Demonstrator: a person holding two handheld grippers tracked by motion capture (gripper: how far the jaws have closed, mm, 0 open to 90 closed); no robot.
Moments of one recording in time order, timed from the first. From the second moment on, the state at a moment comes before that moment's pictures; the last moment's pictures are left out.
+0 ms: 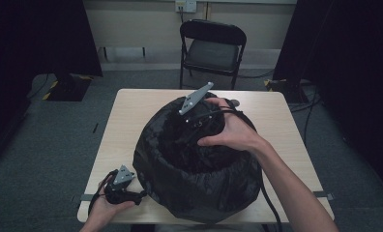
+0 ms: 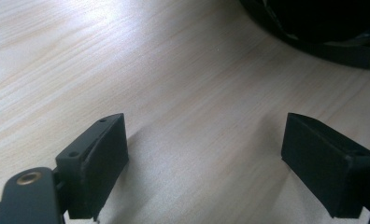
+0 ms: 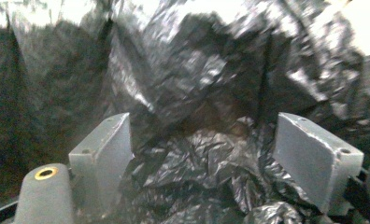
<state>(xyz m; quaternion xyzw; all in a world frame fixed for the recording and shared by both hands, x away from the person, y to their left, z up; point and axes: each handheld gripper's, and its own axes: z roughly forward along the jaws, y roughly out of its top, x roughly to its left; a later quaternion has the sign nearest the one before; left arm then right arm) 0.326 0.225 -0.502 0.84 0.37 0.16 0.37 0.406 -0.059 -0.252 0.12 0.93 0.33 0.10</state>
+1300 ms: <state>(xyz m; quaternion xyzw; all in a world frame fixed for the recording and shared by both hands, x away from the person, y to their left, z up) 0.322 0.228 -0.502 0.84 0.37 0.16 0.37 0.437 -0.022 -0.292 0.18 0.95 0.26 0.05</state>
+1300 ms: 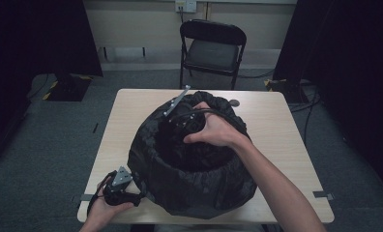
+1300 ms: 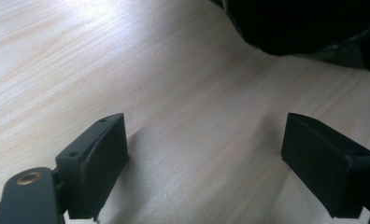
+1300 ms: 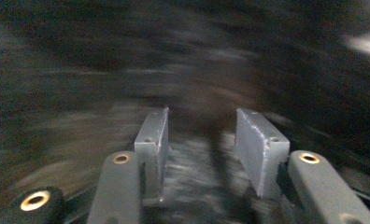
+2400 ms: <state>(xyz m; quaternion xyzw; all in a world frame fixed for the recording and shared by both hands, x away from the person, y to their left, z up) 0.322 0.228 -0.502 0.84 0.37 0.16 0.37 0.437 -0.047 -0.270 0.22 0.93 0.28 0.05</state>
